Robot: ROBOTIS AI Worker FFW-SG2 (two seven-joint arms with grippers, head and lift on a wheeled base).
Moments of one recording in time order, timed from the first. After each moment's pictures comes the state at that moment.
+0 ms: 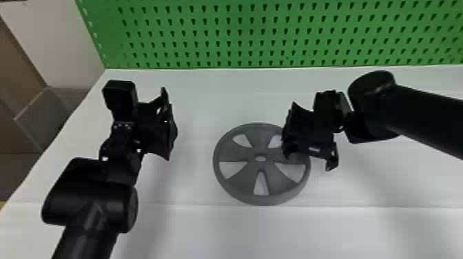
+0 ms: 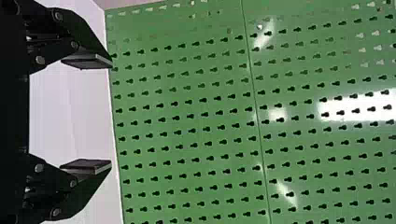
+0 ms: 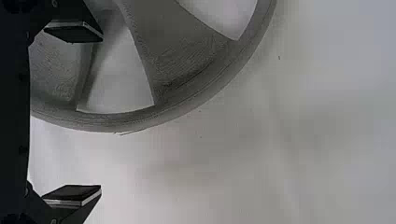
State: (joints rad) left arm -0.06 0.14 -0.05 -1.70 0.01 0.17 0.09; right arm -1.14 -0.30 1.46 -0.67 -2.43 0.78 -0.99
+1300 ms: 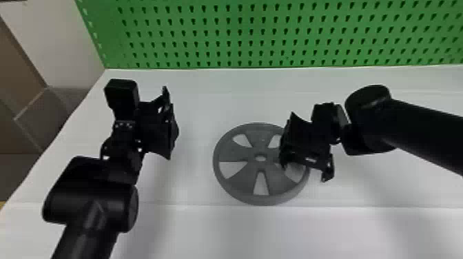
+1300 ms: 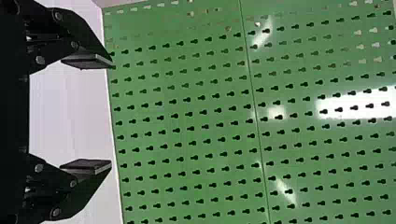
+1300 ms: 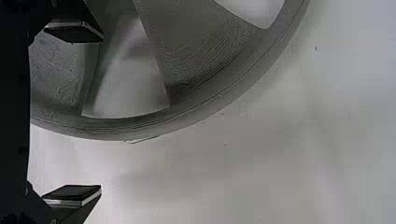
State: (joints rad) left arm -0.06 0.14 -0.06 -1.70 0.01 0.17 0.09; right arm -1.09 -0.29 1.43 -0.66 -2.43 0.77 -0.96
